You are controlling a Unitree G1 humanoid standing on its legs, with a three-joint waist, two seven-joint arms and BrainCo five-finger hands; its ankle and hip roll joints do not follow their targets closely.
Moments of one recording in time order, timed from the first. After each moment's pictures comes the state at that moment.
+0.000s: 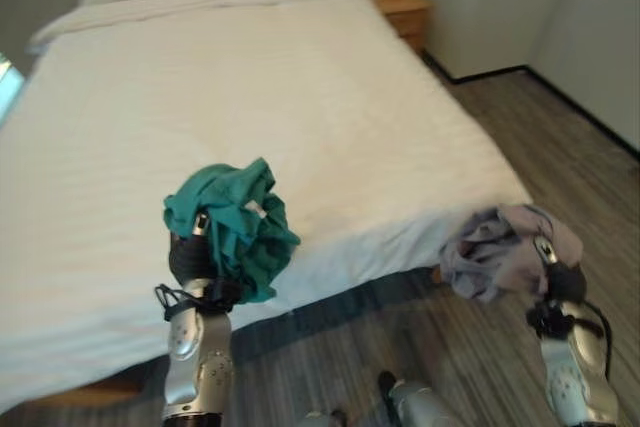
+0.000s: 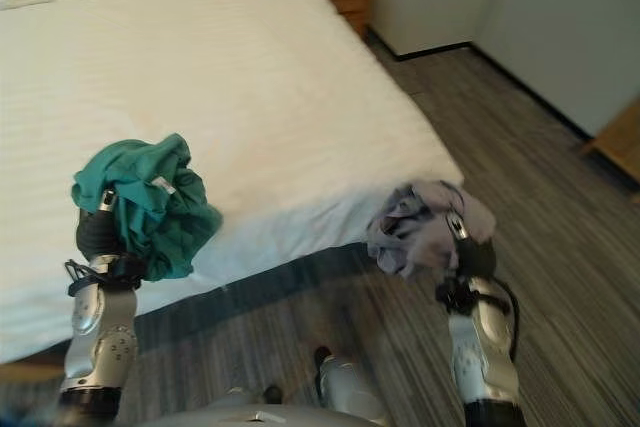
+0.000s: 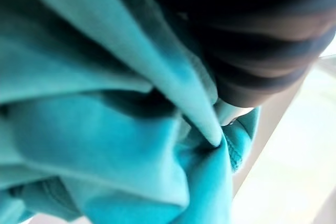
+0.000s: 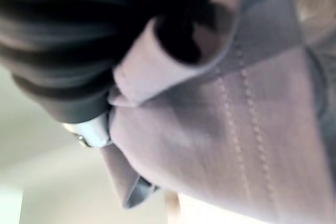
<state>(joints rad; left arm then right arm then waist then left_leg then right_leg) 0.09 0.28 0.18 -0.09 -0.65 -0.28 0.10 0.15 -0.24 -0.21 0.12 0.68 -0.19 0.00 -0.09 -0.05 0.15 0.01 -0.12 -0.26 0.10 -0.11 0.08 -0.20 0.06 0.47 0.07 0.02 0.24</state>
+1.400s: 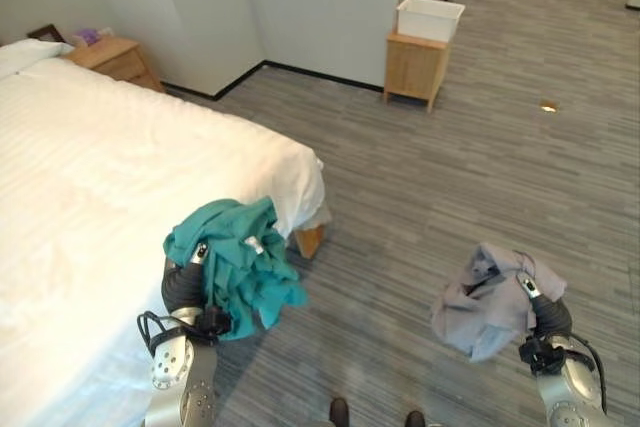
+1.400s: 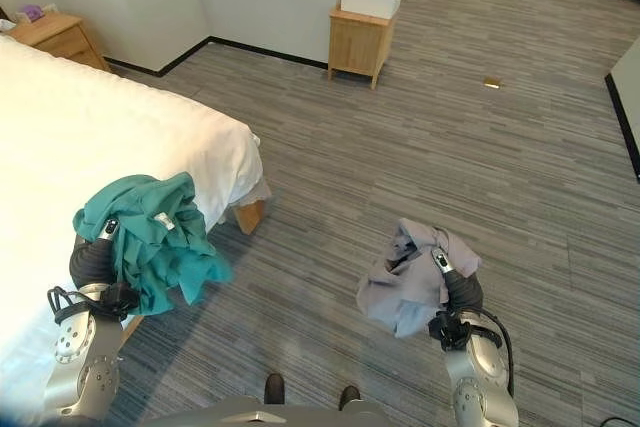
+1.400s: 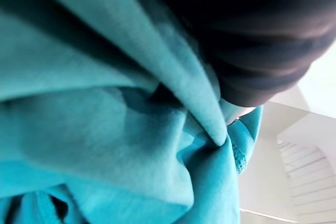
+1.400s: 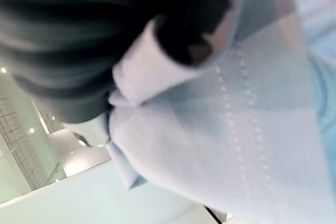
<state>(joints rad) 0.21 0.28 0.16 -0.02 -0.59 -0.24 0.07 0.23 -0.28 -0.09 0.13 0.68 -0.15 0.03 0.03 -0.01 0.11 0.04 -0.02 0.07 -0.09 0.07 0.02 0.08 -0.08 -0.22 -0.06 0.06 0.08</state>
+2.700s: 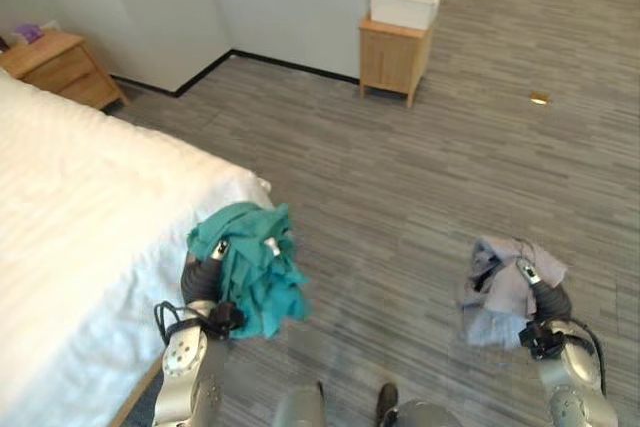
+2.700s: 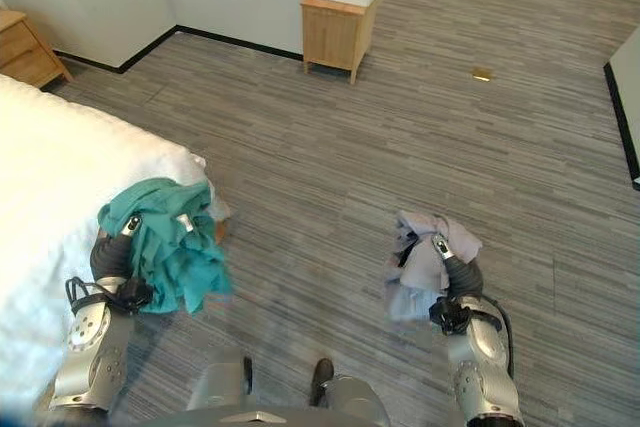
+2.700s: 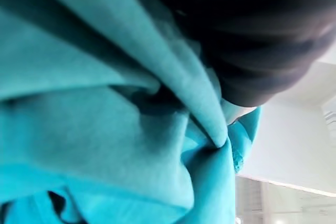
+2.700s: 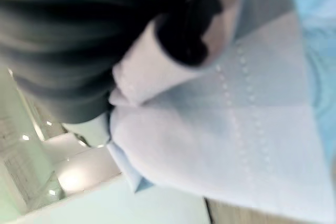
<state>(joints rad) 0.12 0.28 0.09 0.03 -0.55 -0.21 0.04 0.15 -0.28 -0.12 0.17 0.71 -0.16 0.00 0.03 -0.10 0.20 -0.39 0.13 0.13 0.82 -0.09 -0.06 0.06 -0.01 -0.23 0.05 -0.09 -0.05</state>
